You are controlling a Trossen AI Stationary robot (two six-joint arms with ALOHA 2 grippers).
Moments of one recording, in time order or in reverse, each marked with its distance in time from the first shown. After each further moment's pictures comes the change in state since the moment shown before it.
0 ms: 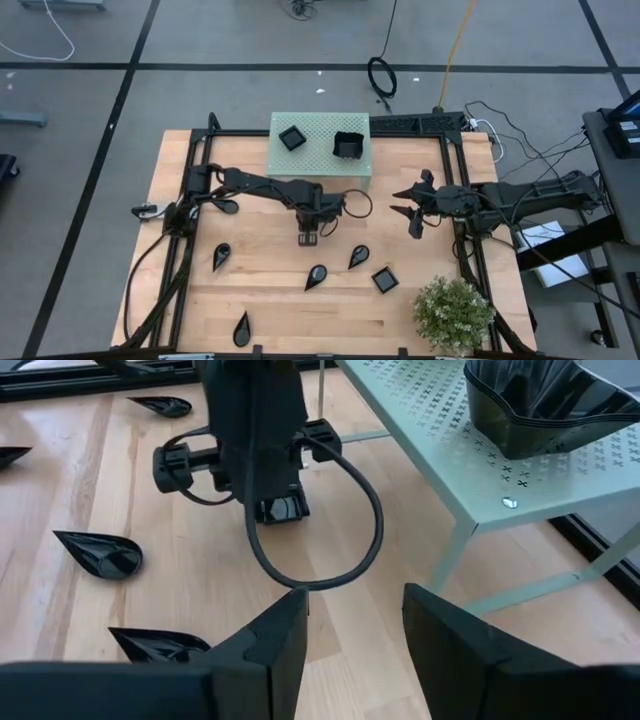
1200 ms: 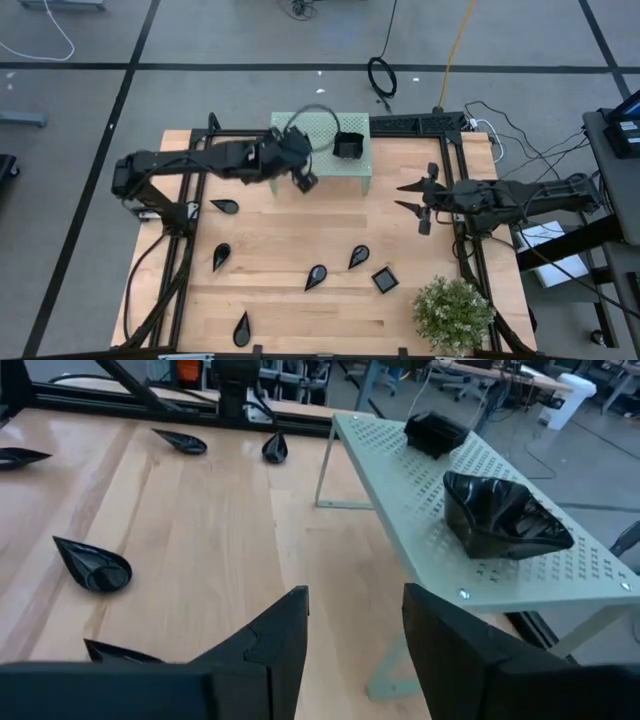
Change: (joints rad) left arm 0.048 -0.563 0.000 0.171 -0.544 -0.304; right arm 0.000 -0.113 0.001 0.056 0.004 -0.265
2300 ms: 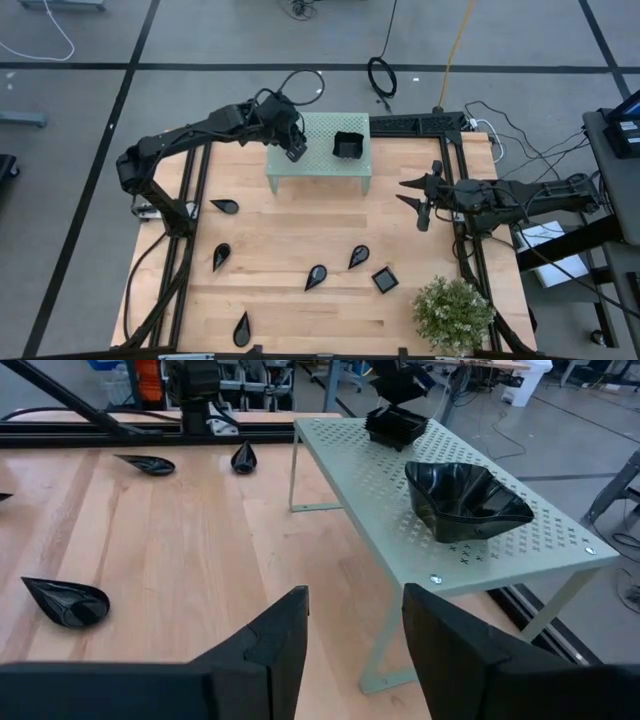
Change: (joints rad) left arm 0.365 0.041 0.000 -0.080 0.340 0.104; right arm 0.000 -0.011 0.000 -0.004 0.082 0.109
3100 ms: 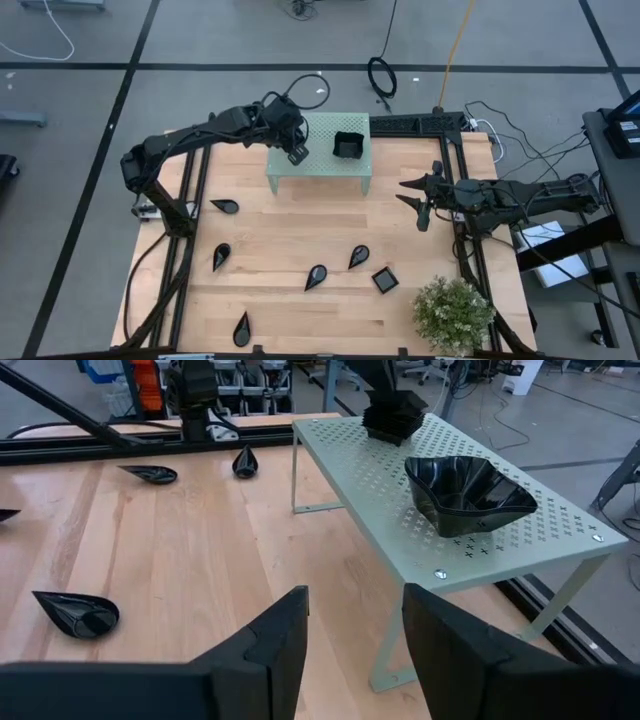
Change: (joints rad) left arm -0.012 0.034 0.000 0.001 -0.001 0.046; right arm 0.000 0.000 0.000 0.000 -0.003 0.052
